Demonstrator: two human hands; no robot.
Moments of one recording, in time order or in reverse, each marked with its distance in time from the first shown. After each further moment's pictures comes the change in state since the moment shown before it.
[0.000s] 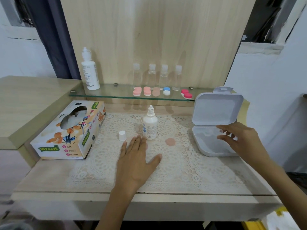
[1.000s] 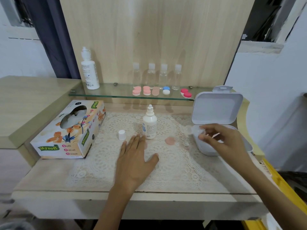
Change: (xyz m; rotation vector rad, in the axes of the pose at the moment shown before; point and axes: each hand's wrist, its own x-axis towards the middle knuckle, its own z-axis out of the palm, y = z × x) left_hand 0.000 0.000 0.000 -0.081 0.051 0.010; right_hand 0.000 -0.065 0.007 0.550 0.006 0.258
